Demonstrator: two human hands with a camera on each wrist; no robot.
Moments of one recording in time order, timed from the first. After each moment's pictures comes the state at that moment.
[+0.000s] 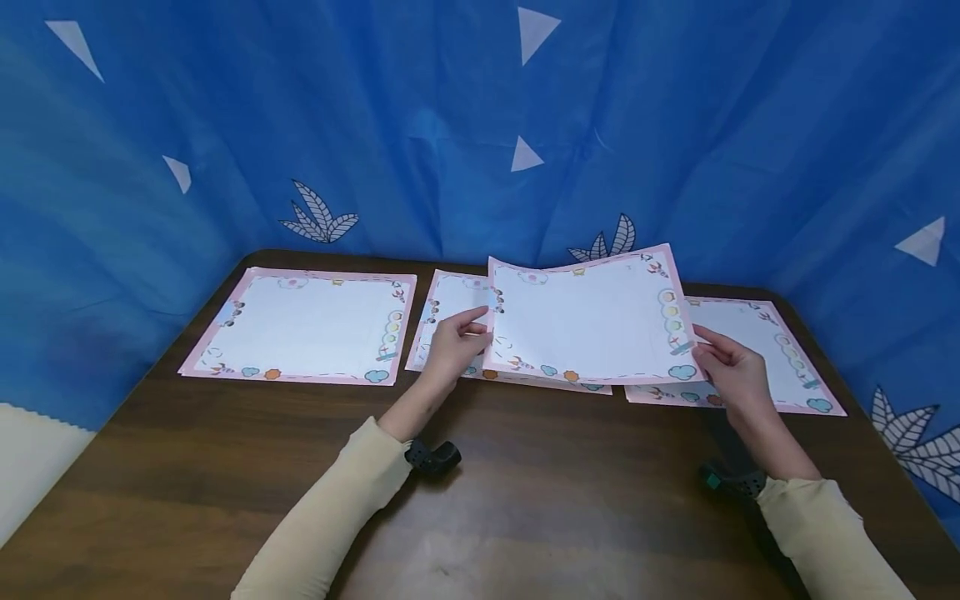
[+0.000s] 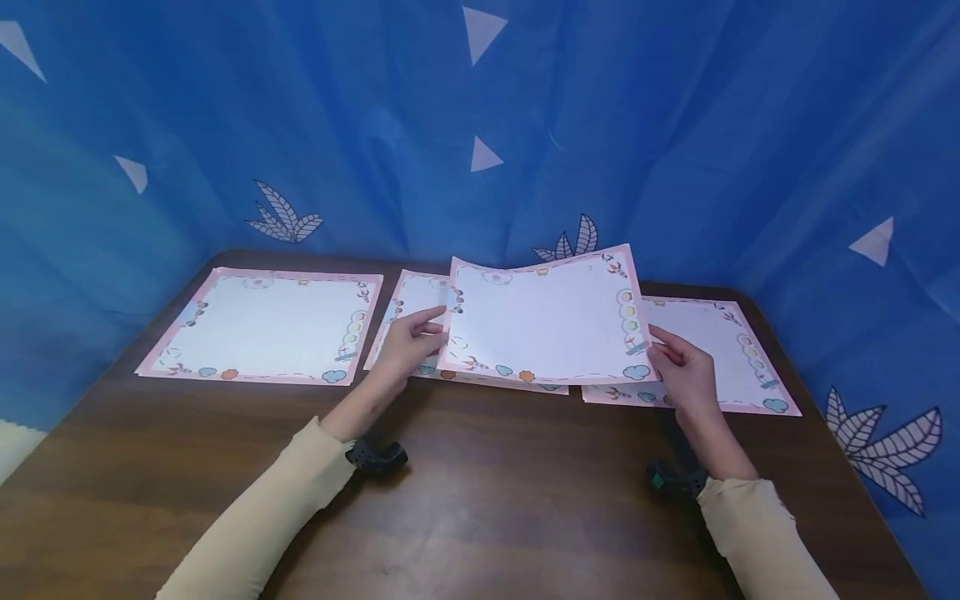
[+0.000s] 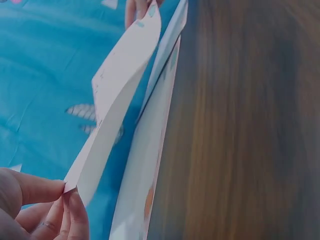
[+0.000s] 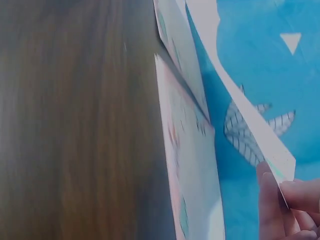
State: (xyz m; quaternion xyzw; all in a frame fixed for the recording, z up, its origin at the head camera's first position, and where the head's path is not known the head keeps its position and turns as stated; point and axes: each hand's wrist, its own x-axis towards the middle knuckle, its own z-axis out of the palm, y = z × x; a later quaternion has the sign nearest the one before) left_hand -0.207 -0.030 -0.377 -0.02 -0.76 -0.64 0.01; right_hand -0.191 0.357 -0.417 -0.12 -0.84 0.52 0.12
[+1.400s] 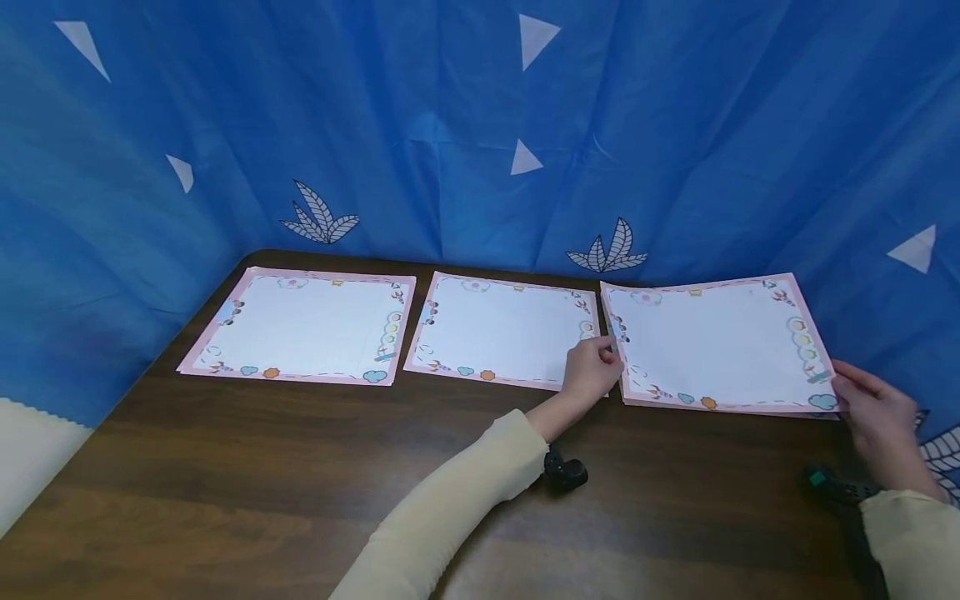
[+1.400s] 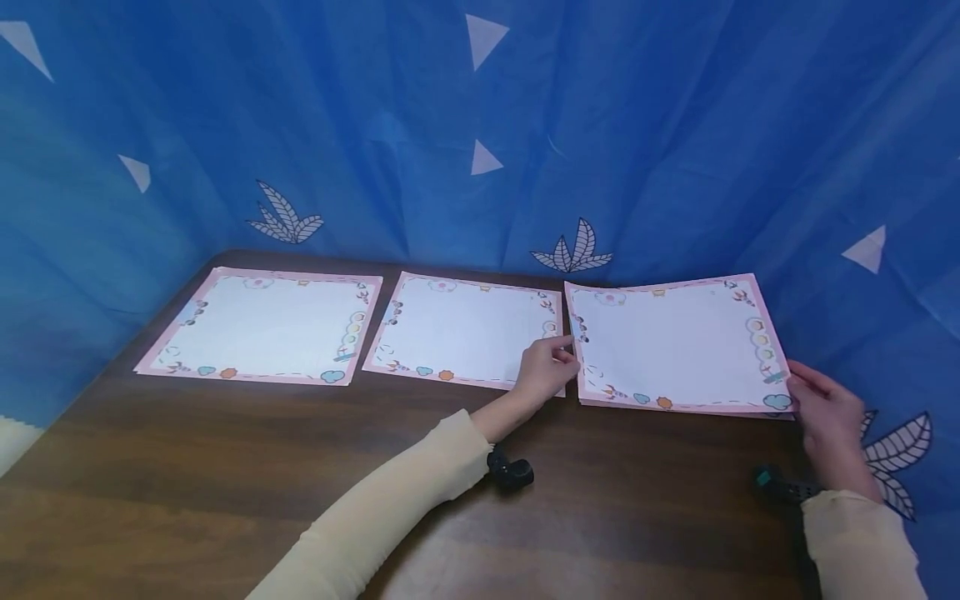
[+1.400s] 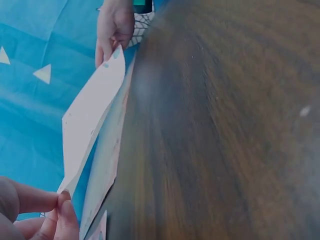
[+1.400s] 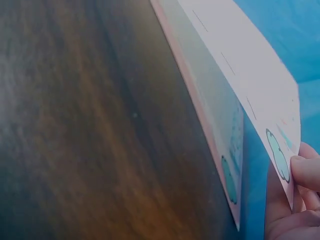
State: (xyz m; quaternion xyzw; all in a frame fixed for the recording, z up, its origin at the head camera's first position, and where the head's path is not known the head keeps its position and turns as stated) left_hand -0.197 0.141 -0.393 -0.10 -0.81 -0.57 0.00; right_hand -0.161 0.513 -0.418 -0.30 -0.72 0.62 0.13
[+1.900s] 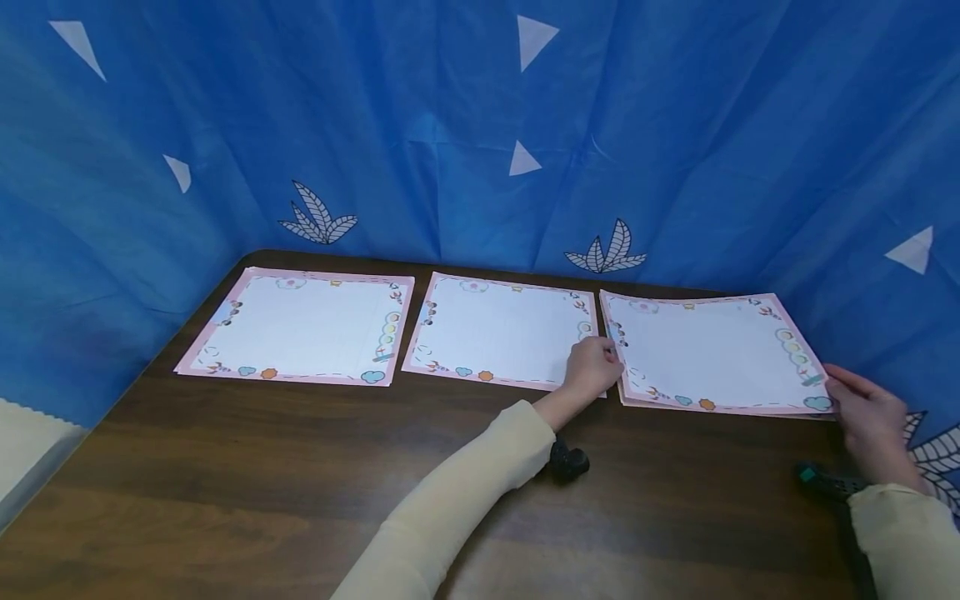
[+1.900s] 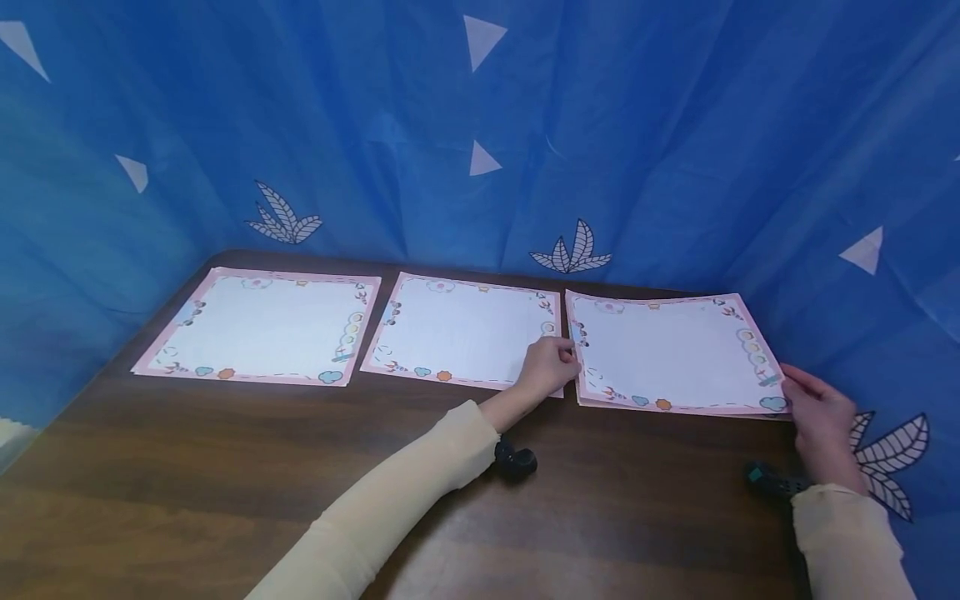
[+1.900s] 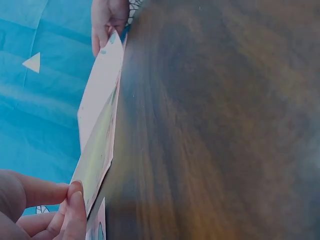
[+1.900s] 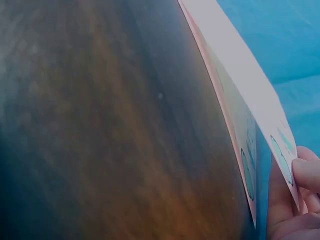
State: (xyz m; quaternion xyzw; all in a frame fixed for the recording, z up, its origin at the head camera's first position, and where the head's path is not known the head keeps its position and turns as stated) left_hand -0.208 0.151 -0.393 -0.08 -0.85 -0.52 -0.04; right_hand -0.158 0.507 -0.408 -0.33 -0.70 0.63 0.09
